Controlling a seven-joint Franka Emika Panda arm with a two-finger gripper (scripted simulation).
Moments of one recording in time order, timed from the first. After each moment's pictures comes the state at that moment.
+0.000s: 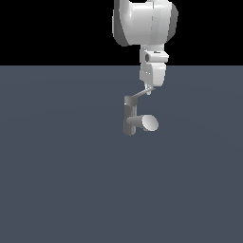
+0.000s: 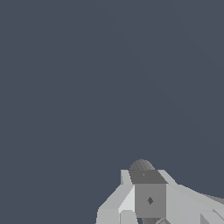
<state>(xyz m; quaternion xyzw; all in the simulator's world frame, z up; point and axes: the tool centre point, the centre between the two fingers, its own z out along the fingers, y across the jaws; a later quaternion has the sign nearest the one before) 0.123 -0.113 0.182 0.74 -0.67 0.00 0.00</state>
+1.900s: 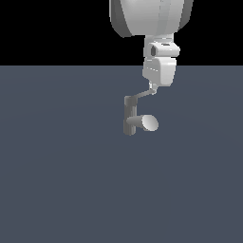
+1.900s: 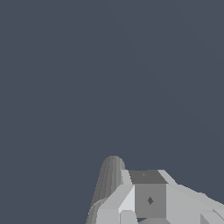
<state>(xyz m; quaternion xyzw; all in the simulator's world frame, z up) 0.056 -0.116 0.199 0.74 -0.67 0.02 -0.01</state>
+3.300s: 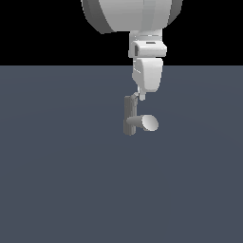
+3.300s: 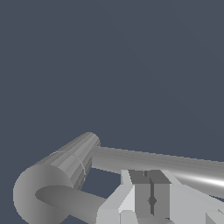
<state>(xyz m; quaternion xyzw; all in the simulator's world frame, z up) -0.005 -0.065 0.196 0.73 -0.68 0.01 -0.01</state>
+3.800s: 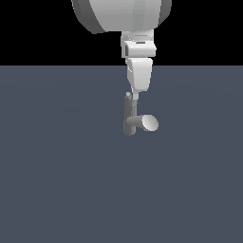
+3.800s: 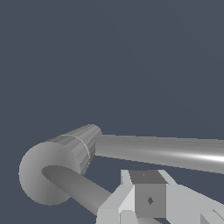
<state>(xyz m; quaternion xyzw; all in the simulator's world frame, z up) -0.001 -0.045 0.196 0.72 -0.69 0.01 -0.01</state>
